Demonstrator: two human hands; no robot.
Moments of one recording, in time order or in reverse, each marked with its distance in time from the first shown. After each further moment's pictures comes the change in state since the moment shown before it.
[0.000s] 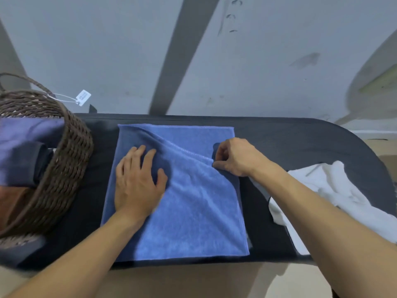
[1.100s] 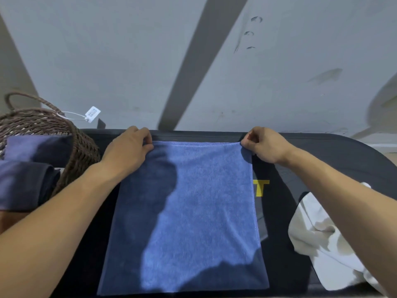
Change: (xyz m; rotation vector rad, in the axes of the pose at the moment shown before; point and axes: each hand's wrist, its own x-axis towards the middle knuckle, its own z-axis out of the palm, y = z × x) left_hand 0.134 -0.048 -0.034 -0.121 -0.258 0.030; right_hand 0.065 0.041 -0.039 0.234 0.122 0.017
